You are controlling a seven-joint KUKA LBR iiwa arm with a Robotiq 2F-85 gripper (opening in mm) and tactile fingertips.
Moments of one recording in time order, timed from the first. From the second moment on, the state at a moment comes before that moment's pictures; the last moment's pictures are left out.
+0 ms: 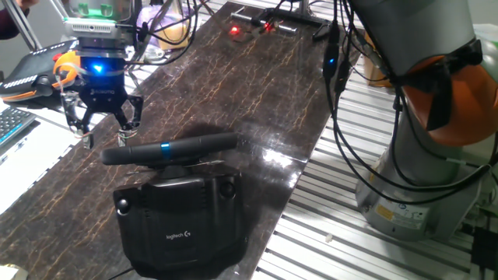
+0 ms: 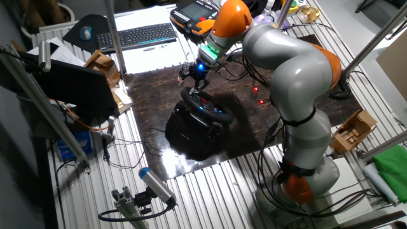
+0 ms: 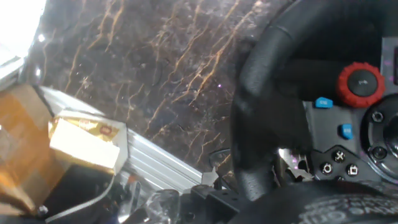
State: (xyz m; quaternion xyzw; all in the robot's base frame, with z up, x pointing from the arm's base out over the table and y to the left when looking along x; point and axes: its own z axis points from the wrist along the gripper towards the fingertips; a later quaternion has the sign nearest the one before) arm 0.558 0.286 0.232 -0.40 -0.86 -0.22 0.21
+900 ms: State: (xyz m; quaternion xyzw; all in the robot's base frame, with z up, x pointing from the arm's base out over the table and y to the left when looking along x) arm 0.555 0.290 0.226 -0.36 -0.88 -0.22 0.22
